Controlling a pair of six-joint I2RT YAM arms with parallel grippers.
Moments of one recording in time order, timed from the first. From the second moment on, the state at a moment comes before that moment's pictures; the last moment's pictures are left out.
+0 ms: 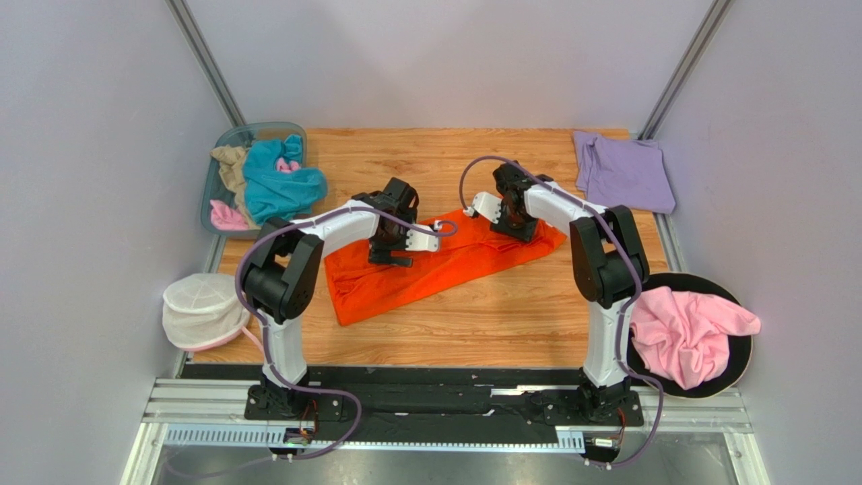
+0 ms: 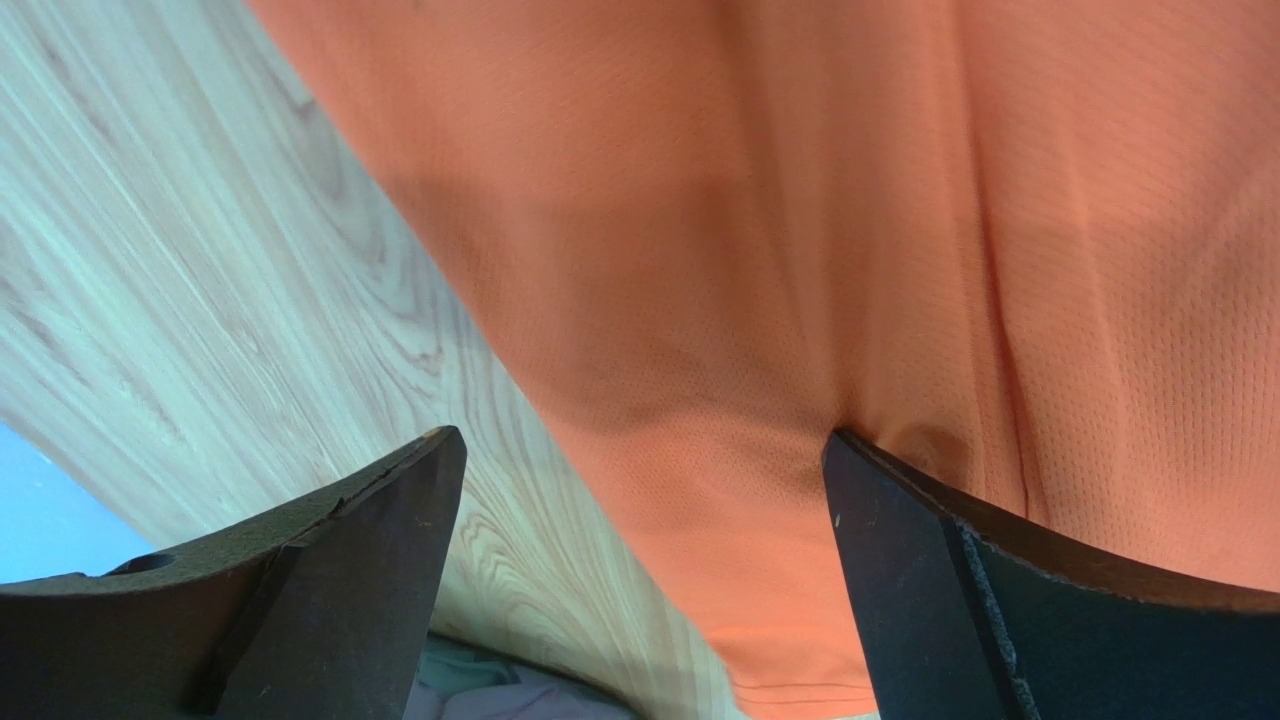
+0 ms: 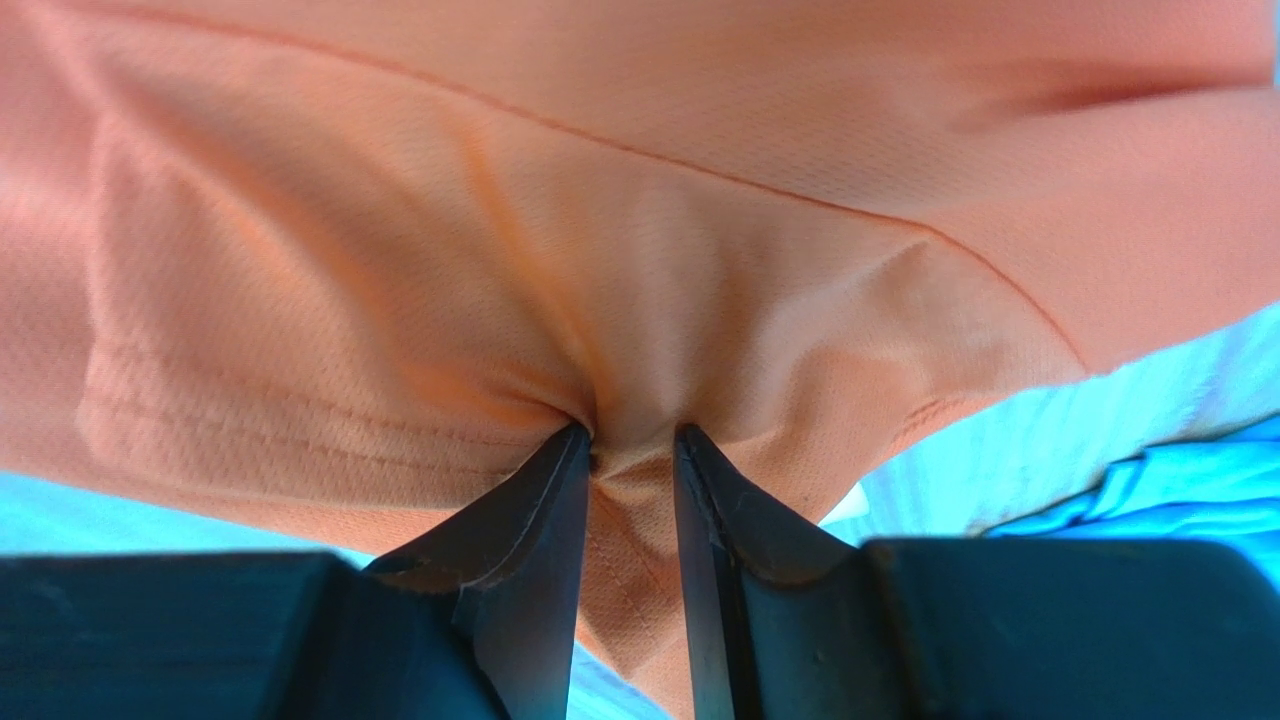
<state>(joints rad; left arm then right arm) -0.52 1.92 1.31 -0.61 -0.07 1.16 0.35 2.04 1.47 -0.72 0.12 -0.88</state>
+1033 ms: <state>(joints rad) -0.77 1.95 1.32 -0.65 -0.21 1.20 0.31 2.42 2.04 -0.76 0.26 -1.10</state>
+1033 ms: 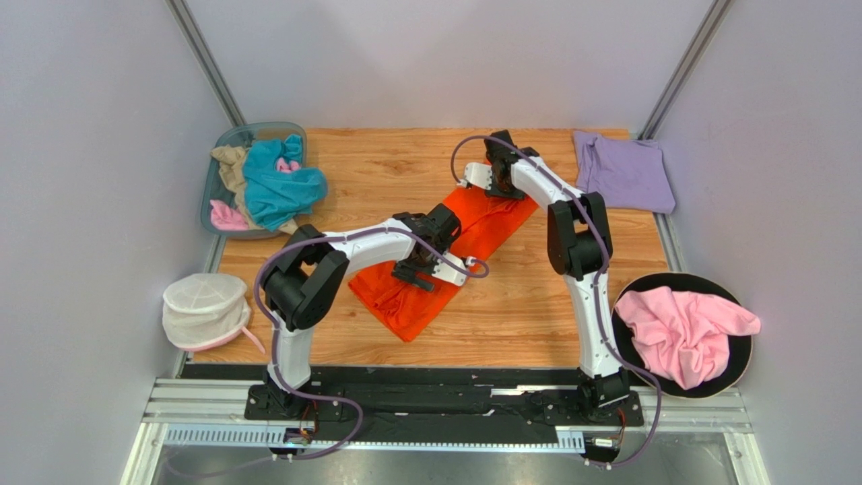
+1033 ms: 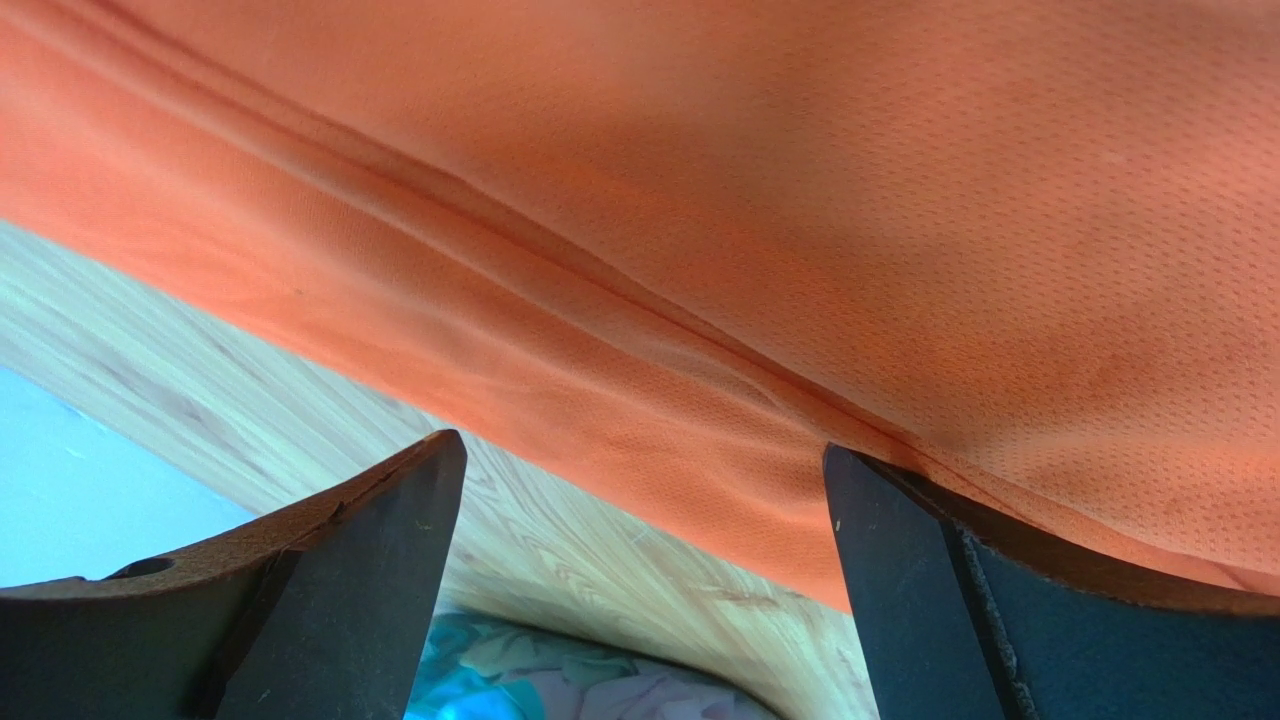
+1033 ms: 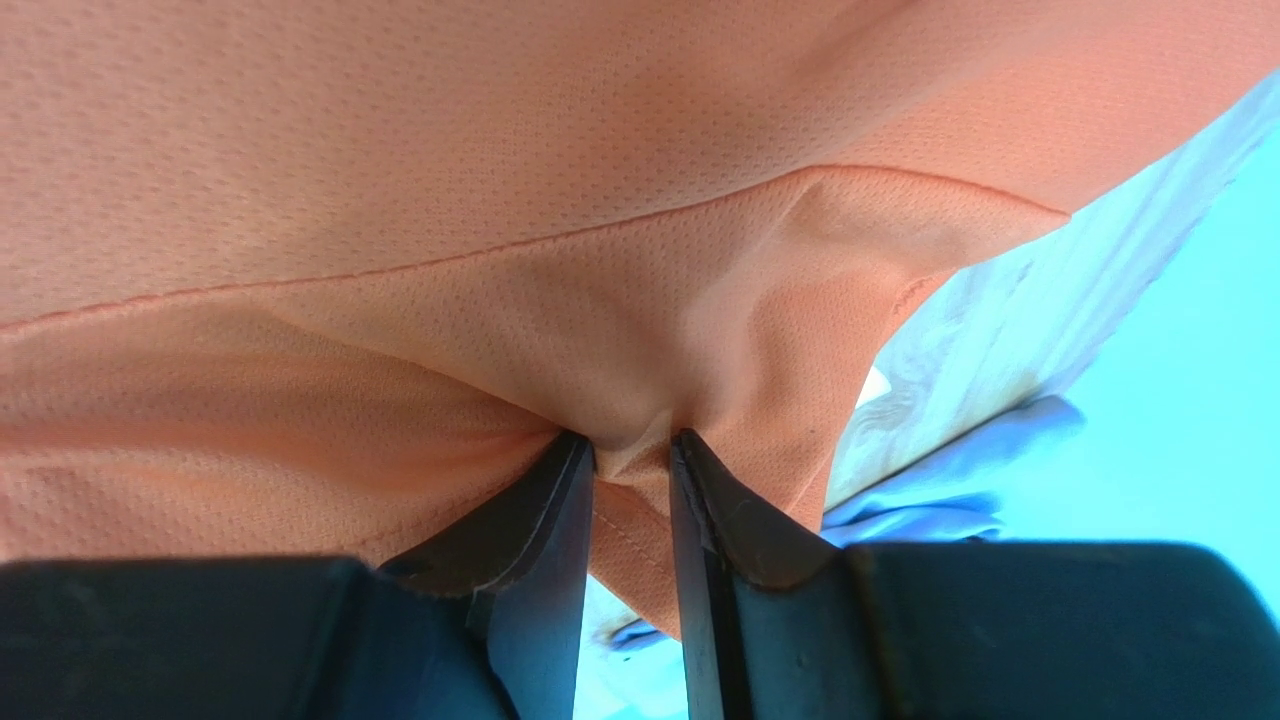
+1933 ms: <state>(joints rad) -1.01 2.08 1.51 -0.80 -0.15 1.24 0.36 2.44 1.93 -0.24 0.17 -1.11</state>
